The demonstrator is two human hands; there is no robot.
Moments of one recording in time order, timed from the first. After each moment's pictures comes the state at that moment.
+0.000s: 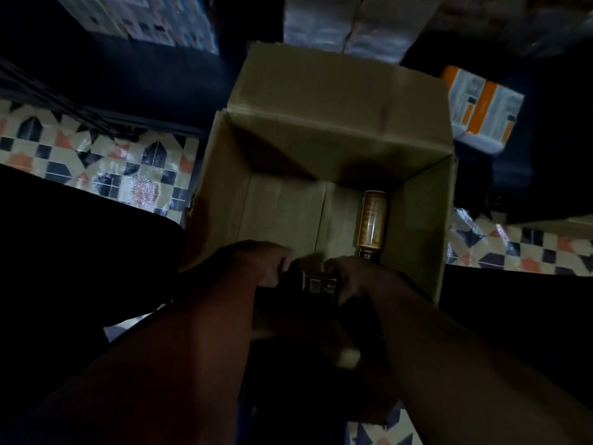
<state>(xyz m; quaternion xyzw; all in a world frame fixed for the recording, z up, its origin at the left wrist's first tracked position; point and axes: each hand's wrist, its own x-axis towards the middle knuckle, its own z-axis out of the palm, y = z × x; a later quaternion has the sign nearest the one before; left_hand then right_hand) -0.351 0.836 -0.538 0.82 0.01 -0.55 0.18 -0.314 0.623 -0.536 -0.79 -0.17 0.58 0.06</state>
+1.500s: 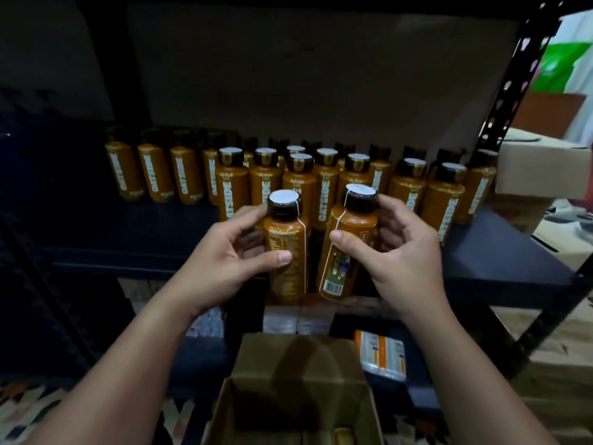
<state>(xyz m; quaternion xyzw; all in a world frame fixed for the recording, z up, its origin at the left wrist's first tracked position) -0.273 0.877 -0.089 0.77 -0.17 0.10 0.61 -0.248 0.636 -0.083 -0.75 -0.20 -0.21 0.59</state>
